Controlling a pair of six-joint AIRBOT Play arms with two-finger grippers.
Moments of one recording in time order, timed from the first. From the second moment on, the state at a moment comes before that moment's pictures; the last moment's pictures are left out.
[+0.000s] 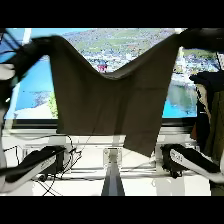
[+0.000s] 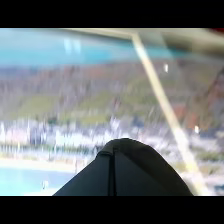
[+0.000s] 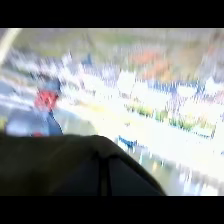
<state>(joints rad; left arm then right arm) -0.01 -1.16 0.99 0.60 -0.41 -0.85 -0.04 -1.24 1.46 -1.13 1.10 1.28</state>
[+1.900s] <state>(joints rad) 0.15 -1.55 1.28 1.03 -0.96 -1.12 -0.22 -1.56 1.46 -1.09 1.34 1.39</state>
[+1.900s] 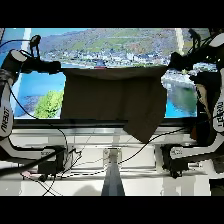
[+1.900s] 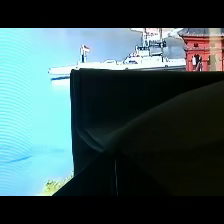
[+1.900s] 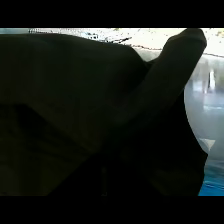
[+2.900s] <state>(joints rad) 0.14 -1.57 1.28 1.16 -1.15 -1.12 -0.22 -1.41 1.13 -1.15 1.25 1.38</state>
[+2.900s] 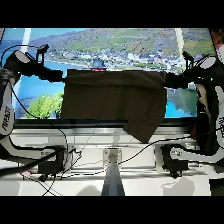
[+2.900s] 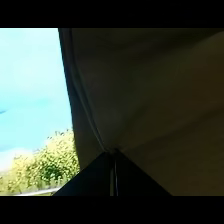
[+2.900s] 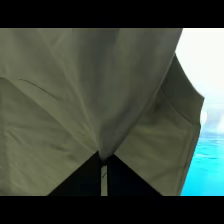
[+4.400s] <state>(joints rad) 0.13 -1.49 1.28 1.29 -1.31 -1.16 -0.22 -1.15 1.02 -1.27 1.36 1.37</state>
